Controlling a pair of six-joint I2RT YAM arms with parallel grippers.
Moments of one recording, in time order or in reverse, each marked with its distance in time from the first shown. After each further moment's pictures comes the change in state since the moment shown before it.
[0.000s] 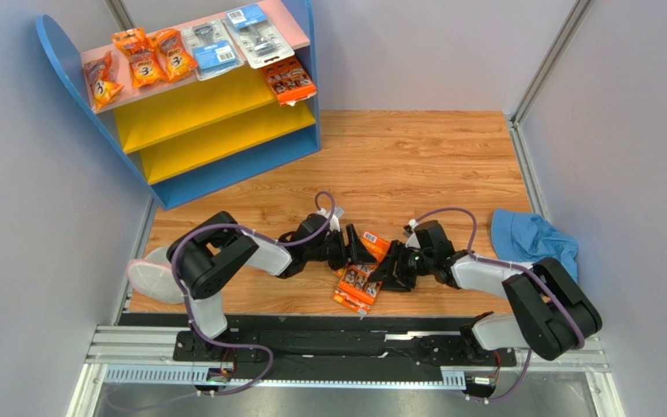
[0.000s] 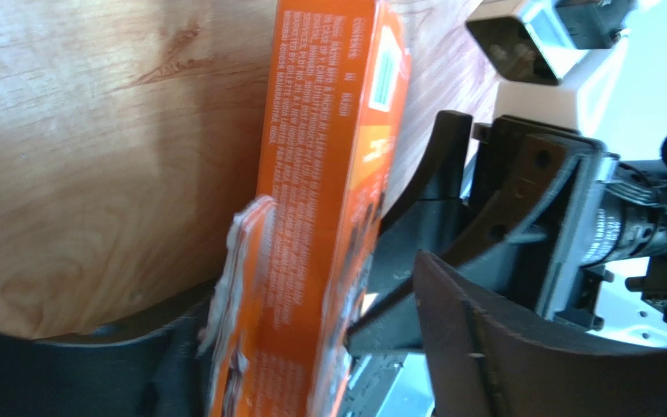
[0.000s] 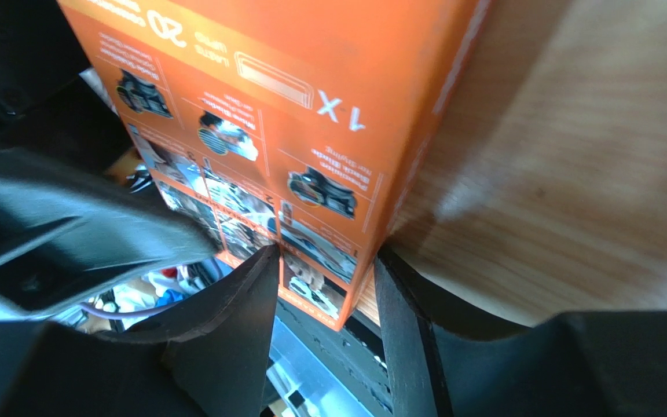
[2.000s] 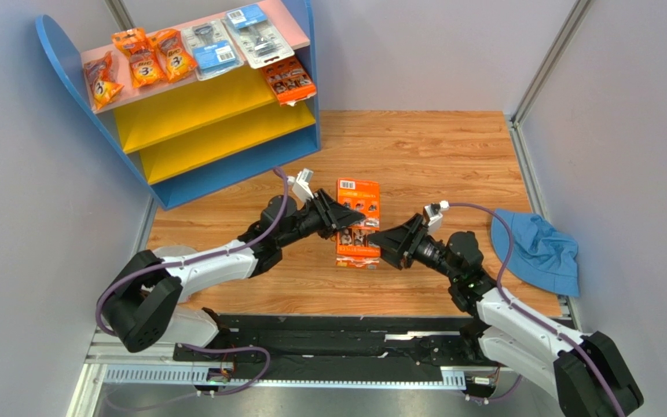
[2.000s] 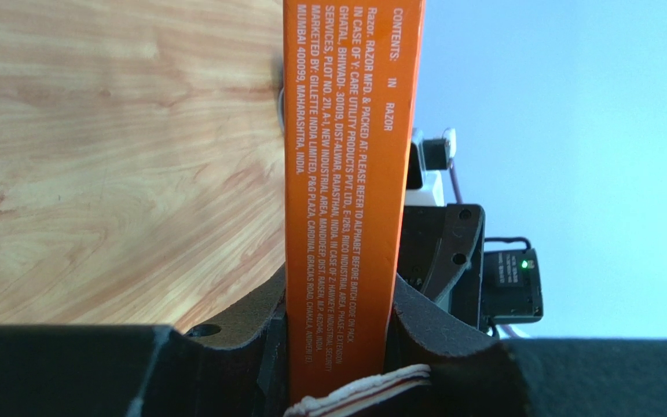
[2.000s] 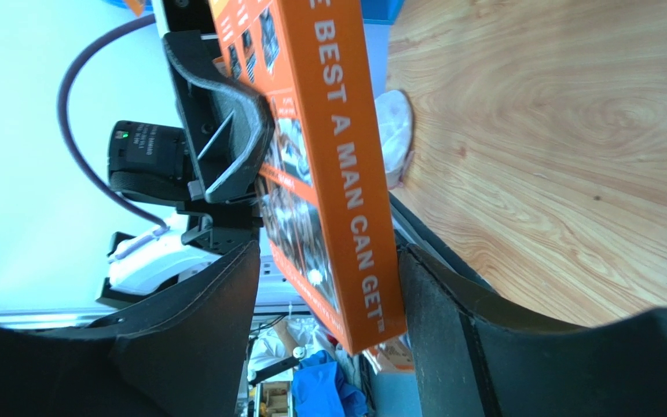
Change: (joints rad) left arm 0.071 -0.441 -0.007 -0.020 -0.145 -0.111; right arm 0.038 -0.461 -0.156 0.541 0.124 0.472
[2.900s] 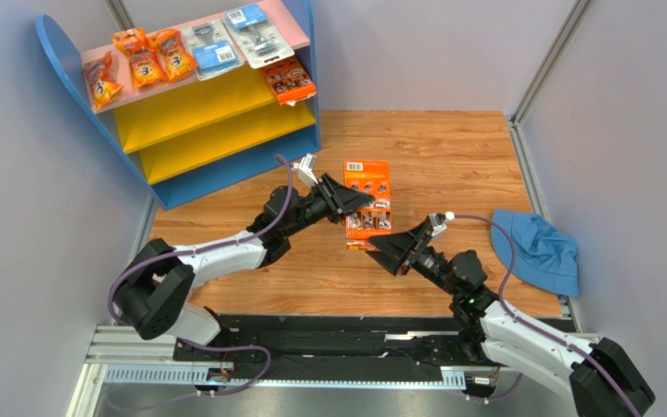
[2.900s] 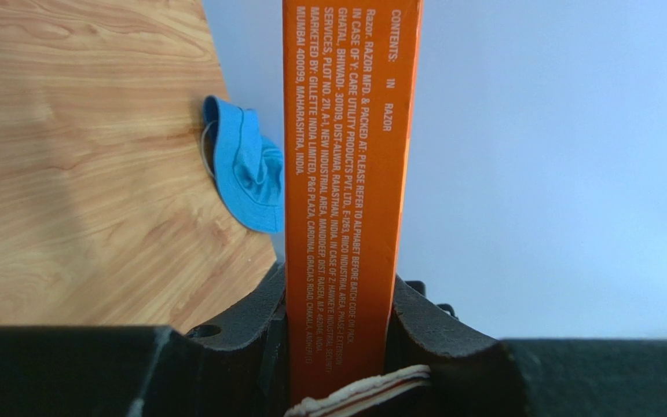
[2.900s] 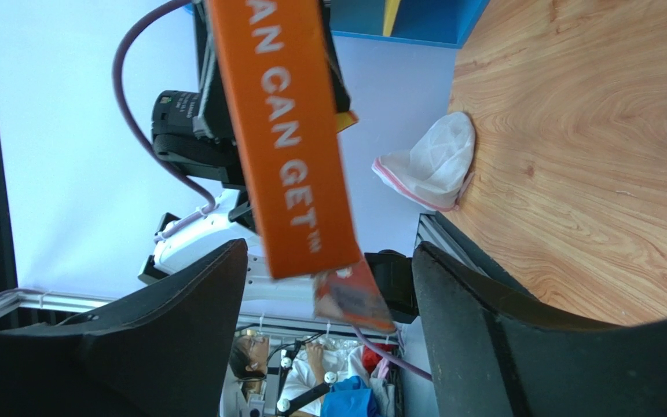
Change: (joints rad) left arm 0.002 0.072 0.081 0.165 -0.011 -0.071; right arm 0.166 -0.131 -0.104 0.162 0.238 0.090
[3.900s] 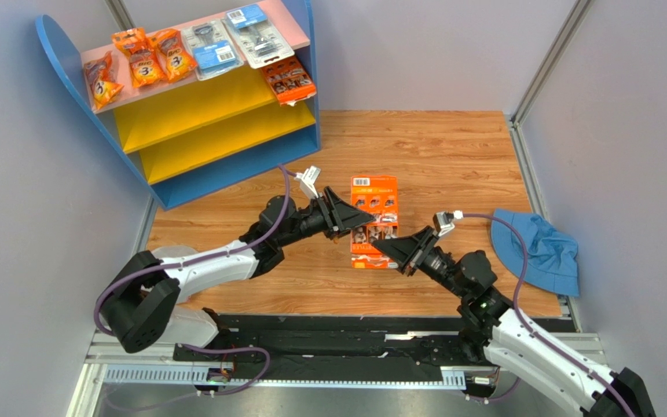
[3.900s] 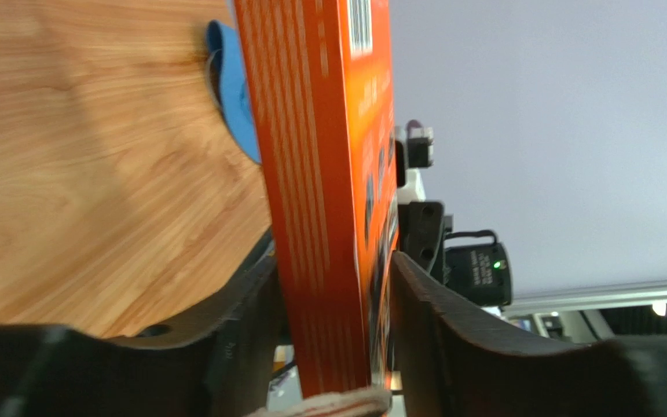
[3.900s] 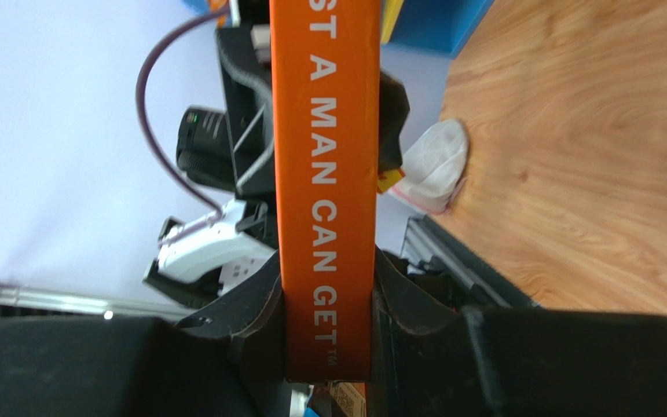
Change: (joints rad) left arm -0.026 -0.083 -0.064 -0.059 0.093 0.045; right arm 0.001 -0.183 0.069 -0.269 0.002 -0.070
